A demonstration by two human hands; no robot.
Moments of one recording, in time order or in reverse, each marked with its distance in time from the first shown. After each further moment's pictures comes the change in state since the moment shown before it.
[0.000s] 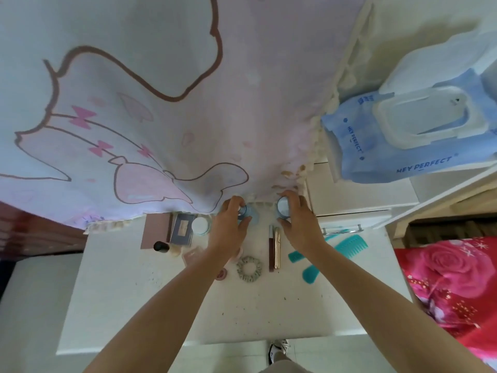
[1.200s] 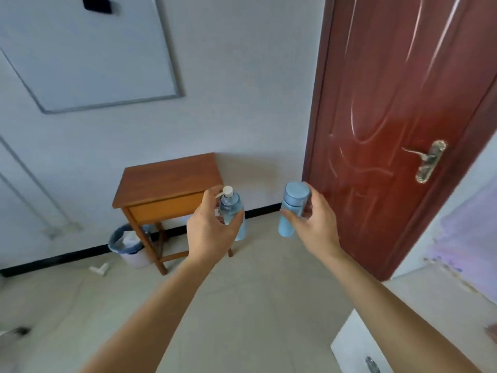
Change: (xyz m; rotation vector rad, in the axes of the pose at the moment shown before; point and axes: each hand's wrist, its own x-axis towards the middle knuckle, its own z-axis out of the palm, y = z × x) left_hand -0.707 -0.221 -0.409 0.153 1.448 -0.631; right_hand -0.451 -0.596 0.236 0.681 -0.564 -1.087
